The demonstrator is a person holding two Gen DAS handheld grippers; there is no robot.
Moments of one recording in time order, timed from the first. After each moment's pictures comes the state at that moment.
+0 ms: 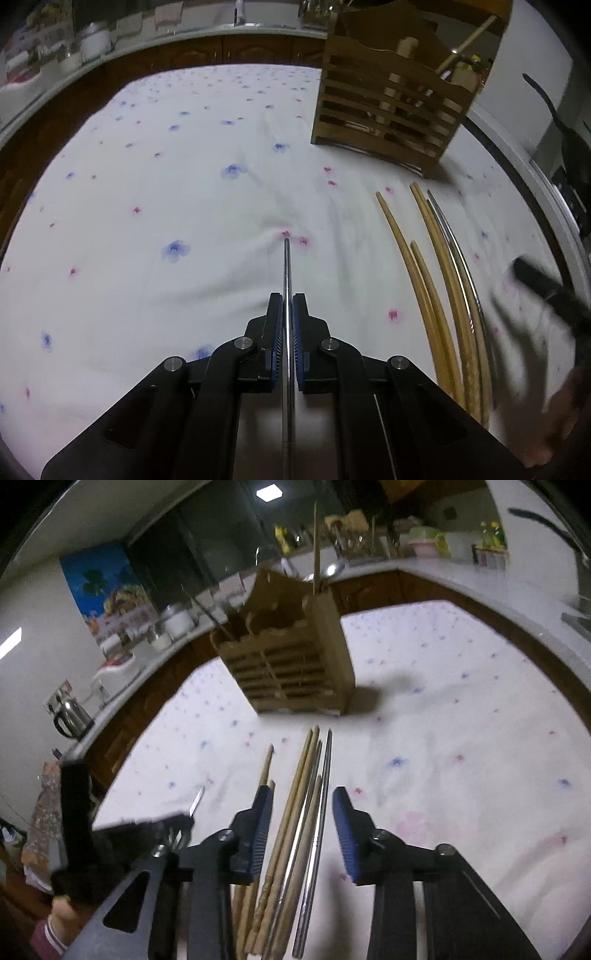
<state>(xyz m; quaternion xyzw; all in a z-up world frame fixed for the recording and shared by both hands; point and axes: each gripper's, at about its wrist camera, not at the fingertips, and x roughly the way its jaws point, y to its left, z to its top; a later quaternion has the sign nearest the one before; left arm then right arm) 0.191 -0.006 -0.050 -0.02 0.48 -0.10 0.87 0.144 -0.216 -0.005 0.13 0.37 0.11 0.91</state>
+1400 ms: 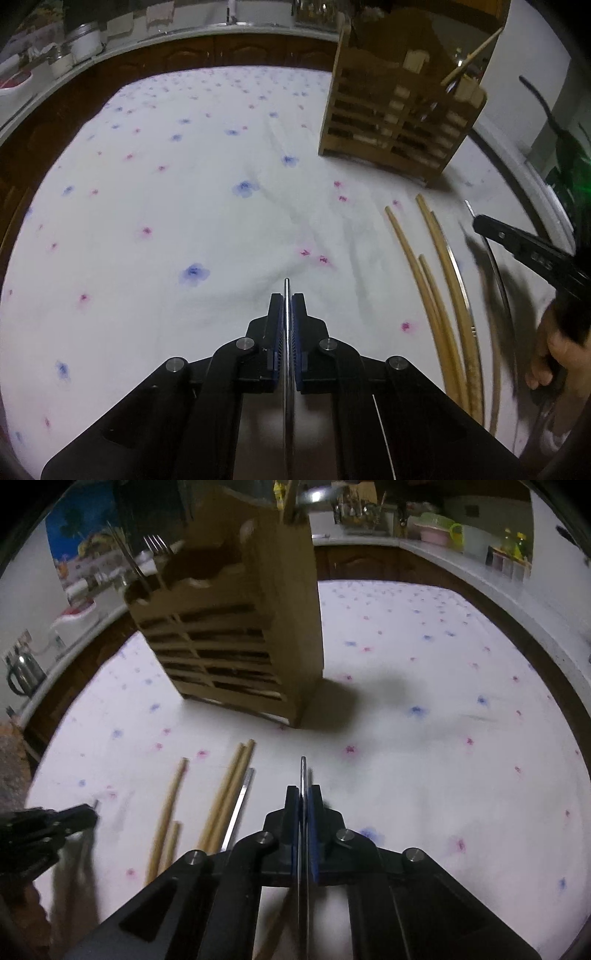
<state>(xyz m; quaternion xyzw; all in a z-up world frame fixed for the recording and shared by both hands) 0.199 0.011 -0.036 -0.01 0.48 -0.12 0.87 0.225 -0.229 -0.032 0.04 0.43 0.06 0.90</state>
